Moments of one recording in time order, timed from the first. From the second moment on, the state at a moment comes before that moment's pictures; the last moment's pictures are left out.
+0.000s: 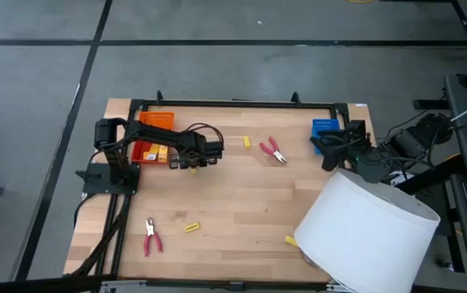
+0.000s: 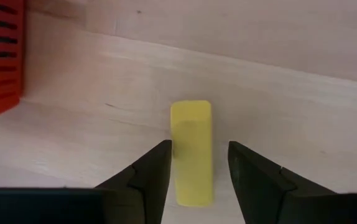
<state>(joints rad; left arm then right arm) 0.19 1.78 1.06 -0.88 -0.13 -1.59 0.60 0.94 1.27 -1.08 1.06 1.17</state>
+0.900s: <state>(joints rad) 0.28 1.60 1.00 -0.74 -0.28 -1.58 0.64 0.95 1.27 -1.04 1.12 1.17</state>
